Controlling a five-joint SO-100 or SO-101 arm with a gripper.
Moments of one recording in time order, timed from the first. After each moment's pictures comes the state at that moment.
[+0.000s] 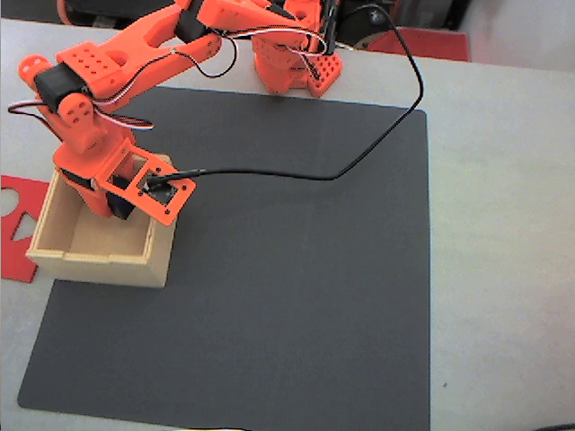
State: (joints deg) arm 37.2 41.7 30.6 102.0 -20.1
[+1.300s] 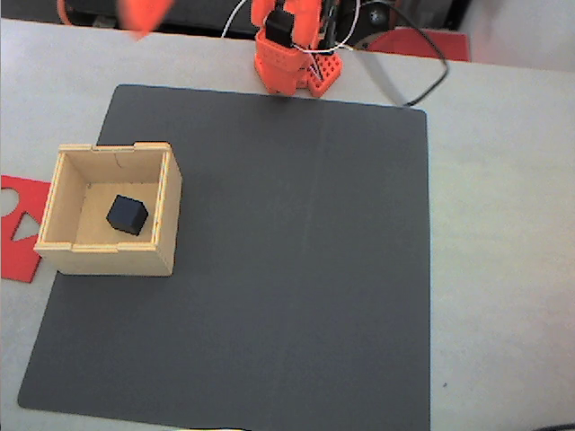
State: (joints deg) arm 16.3 118.9 48.6 101.8 -14.3
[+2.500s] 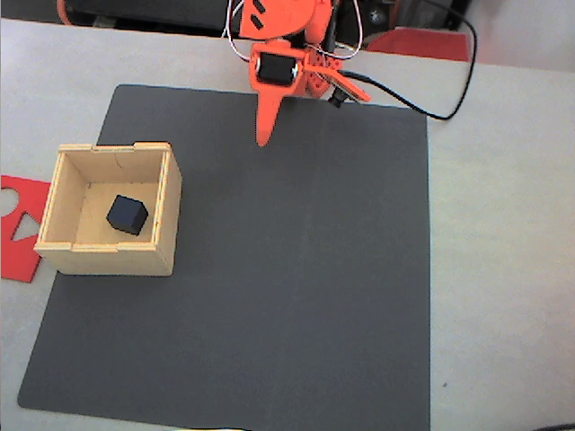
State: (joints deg) arm 6.2 190.0 167.7 70.4 -17.2
